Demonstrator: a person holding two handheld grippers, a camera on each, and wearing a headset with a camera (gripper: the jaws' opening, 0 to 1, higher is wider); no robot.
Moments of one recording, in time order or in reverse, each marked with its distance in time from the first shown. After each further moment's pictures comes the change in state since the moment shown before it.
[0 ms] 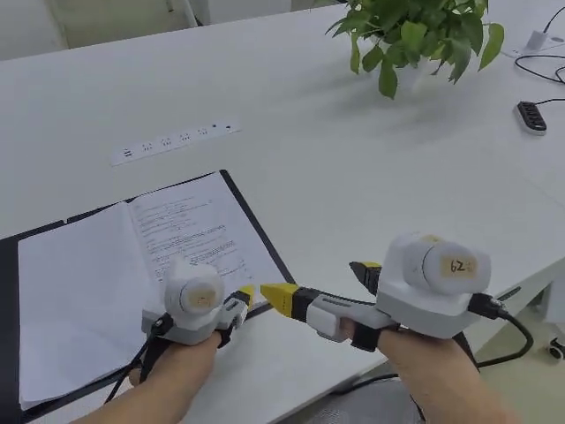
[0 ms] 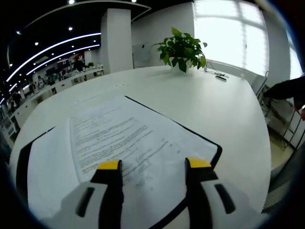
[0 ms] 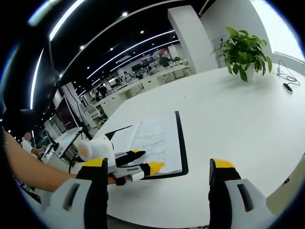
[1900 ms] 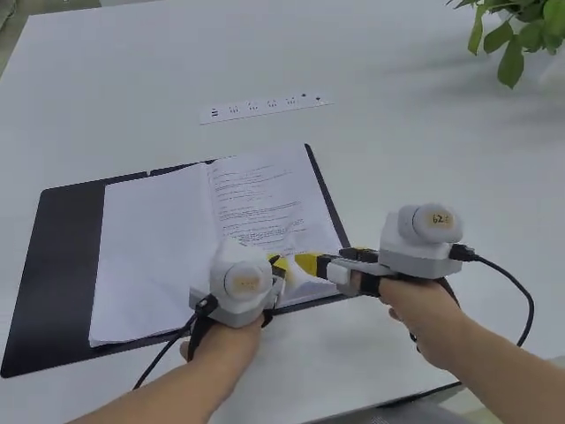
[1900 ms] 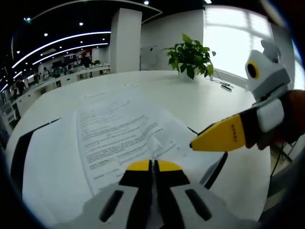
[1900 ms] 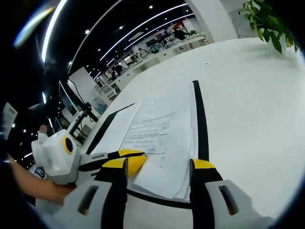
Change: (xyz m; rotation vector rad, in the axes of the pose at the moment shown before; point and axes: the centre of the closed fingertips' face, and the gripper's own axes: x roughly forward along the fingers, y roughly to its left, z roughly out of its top) left arm -0.001 0.019 0.001 -0.096 -0.033 0.012; right arm 0.134 -0.012 -0.040 0.045 0.245 0.200
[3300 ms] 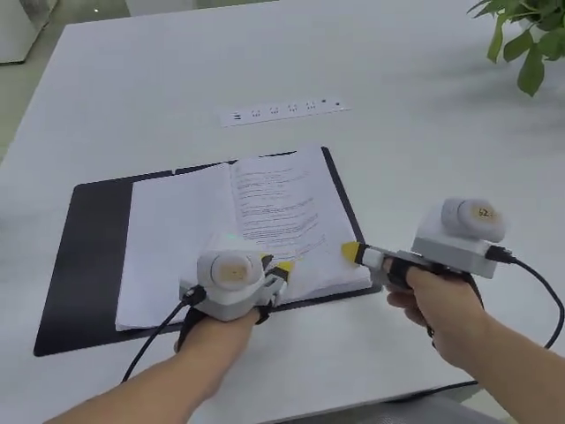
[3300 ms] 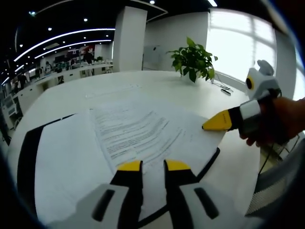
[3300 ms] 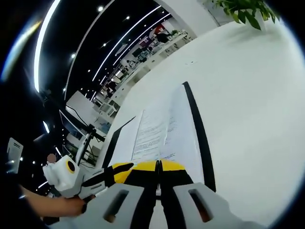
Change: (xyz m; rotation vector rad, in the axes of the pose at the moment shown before) left arm -0.049 0.019 0.006 -0.044 0.009 0.002; right arm -0.022 0.014 0.015 0.226 -0.073 0.033
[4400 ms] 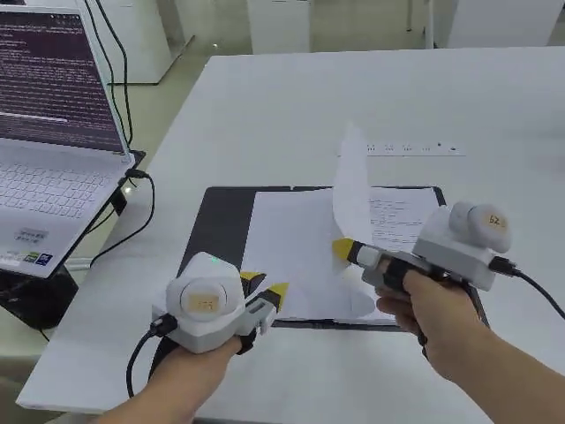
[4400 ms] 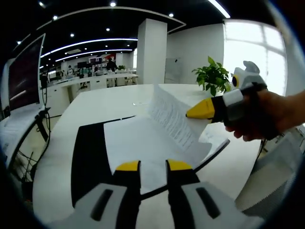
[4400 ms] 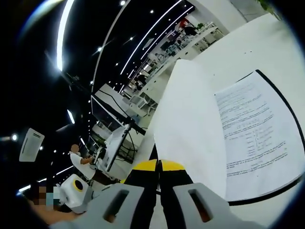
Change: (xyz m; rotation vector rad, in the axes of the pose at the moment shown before) left arm -0.159 0.106 -0.010 -0.053 -0.103 0.191; right arm 0.060 0.199 -0.054 -0.047 0.079 0.268
